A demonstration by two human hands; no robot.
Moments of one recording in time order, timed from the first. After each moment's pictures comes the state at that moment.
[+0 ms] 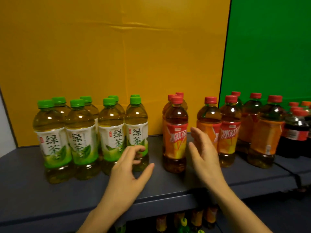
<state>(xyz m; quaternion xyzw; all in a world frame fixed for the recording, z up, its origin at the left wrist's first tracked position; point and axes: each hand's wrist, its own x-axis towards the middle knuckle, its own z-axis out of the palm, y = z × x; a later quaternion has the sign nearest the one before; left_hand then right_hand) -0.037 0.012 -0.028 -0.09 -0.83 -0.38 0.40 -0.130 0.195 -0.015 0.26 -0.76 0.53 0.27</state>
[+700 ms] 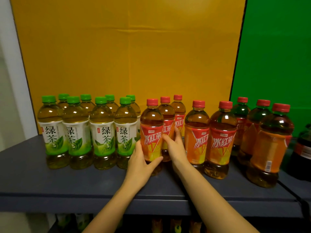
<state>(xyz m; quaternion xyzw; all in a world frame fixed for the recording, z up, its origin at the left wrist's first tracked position) -0.116 0.071 -0.042 0.06 -0.81 -0.42 0.40 -0.196 0.158 -0.007 0.25 -0.62 0.74 -0.03</state>
